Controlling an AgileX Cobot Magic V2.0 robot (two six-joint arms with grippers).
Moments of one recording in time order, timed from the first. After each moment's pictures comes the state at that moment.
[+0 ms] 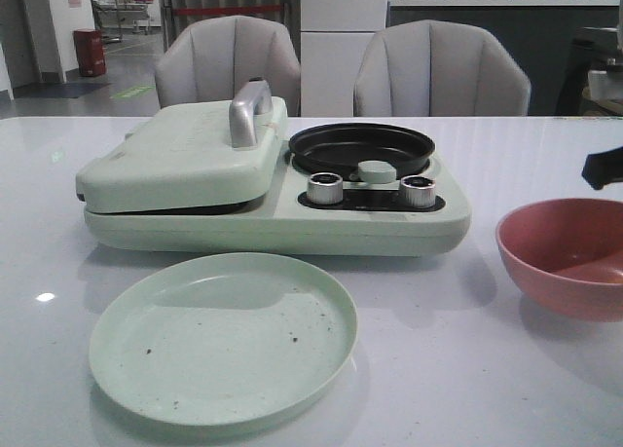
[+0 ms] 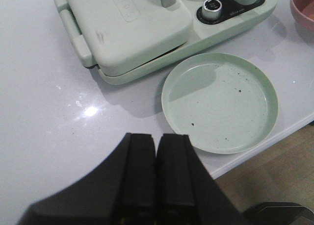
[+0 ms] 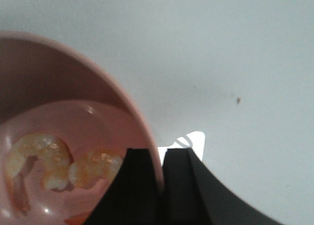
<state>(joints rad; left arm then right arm) -0.42 0.69 -0.83 -0.09 0.90 0.17 0.01 1.66 -1.04 -0.15 0.69 0.12</state>
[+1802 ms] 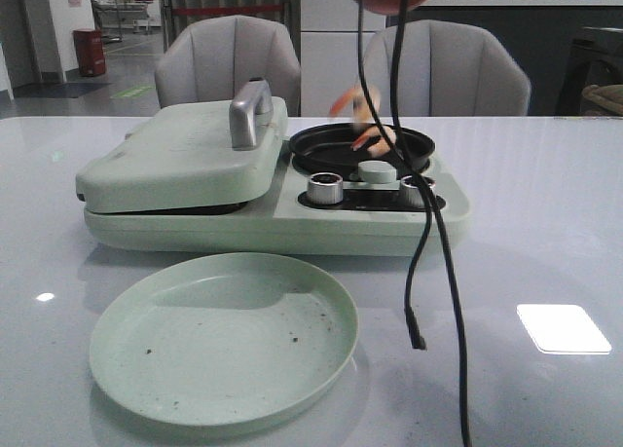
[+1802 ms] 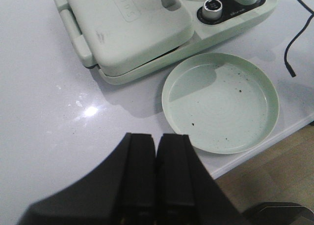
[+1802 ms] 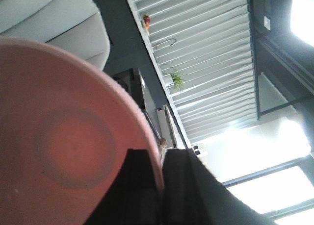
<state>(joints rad) -0.42 0.69 -0.83 -0.09 0.90 0.17 0.62 2.09 -1.97 -1.70 1.05 0.51</state>
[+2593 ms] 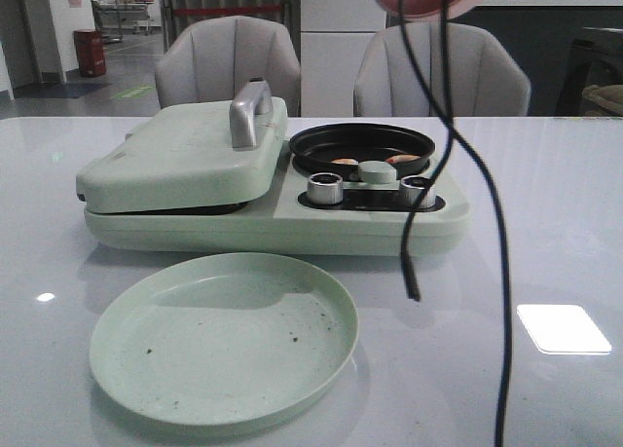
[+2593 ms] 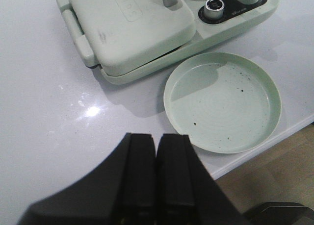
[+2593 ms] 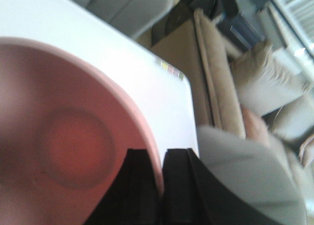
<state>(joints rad) -0.42 0.69 -0.83 -0.08 0.90 0.17 0.57 1.81 -1.81 -1.11 1.16 0.50</state>
